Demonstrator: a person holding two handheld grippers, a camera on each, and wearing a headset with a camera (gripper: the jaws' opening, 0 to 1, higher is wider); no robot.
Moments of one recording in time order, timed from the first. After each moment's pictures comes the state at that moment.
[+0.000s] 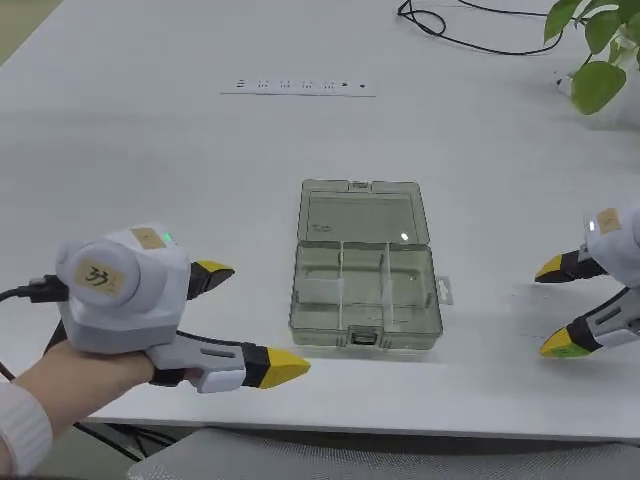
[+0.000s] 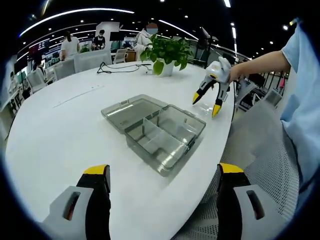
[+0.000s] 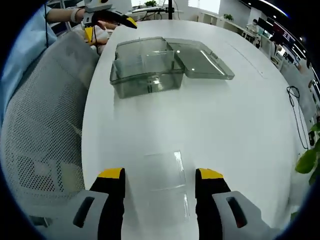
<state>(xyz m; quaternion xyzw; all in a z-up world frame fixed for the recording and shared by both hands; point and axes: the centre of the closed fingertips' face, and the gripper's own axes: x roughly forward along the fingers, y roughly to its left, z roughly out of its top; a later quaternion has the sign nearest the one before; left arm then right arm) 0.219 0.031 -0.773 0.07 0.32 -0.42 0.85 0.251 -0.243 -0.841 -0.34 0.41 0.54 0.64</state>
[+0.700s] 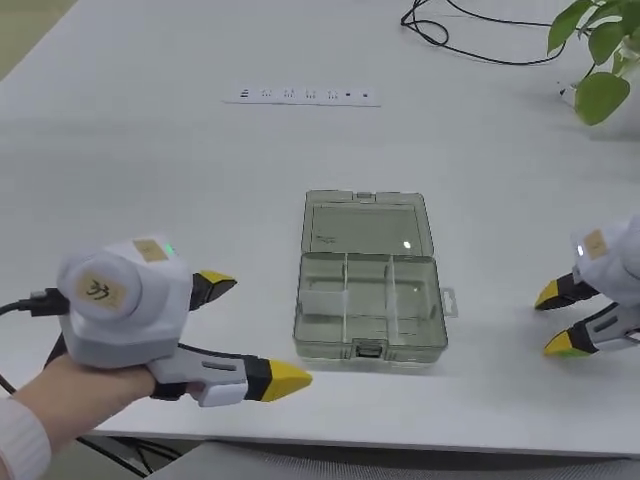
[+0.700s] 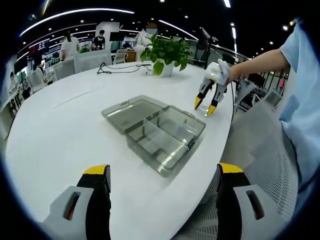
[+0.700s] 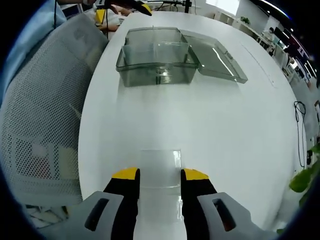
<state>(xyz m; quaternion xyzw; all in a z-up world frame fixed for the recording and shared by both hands) 0.220 0.032 -0.772 0.06 0.31 -0.42 0.85 0.254 -0.248 -0.846 -0.40 0.41 0.56 0.60</state>
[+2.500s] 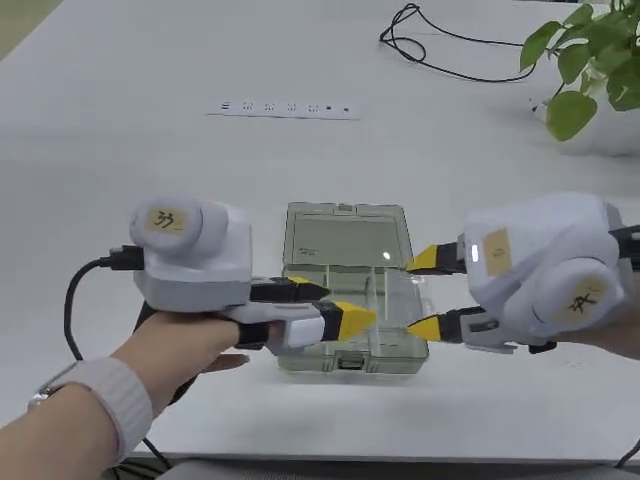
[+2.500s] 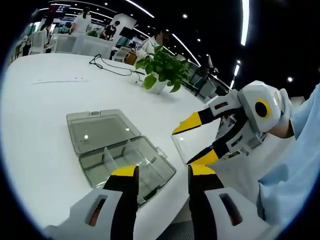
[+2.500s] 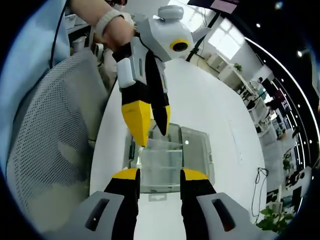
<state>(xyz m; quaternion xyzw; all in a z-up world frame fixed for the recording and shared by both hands) 0.243 -0.061 -0.739 -0.14 0.34 -0.46 0.81 0.238 -0.087 -0.732 -0.46 0.20 0.55 0.67</state>
